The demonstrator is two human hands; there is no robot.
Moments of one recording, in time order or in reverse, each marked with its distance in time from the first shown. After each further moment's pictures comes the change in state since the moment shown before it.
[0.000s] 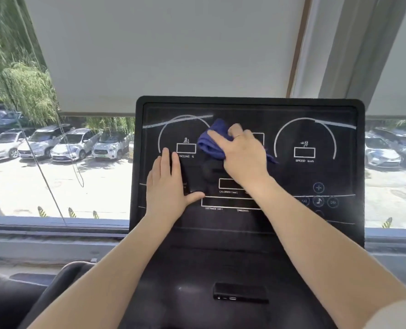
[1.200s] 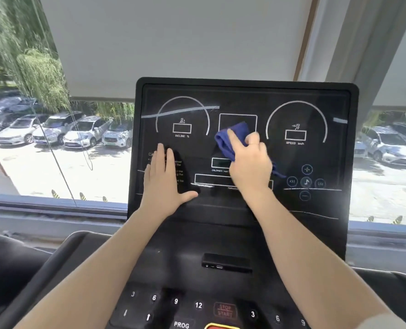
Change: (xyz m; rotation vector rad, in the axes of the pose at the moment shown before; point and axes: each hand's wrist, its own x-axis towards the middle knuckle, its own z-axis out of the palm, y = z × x) left_hand -0.044 0.010 -0.006 -0.097 -0.106 -0.070; right_hand -0.065 -0.003 -0.002 0.071 0.014 0.291
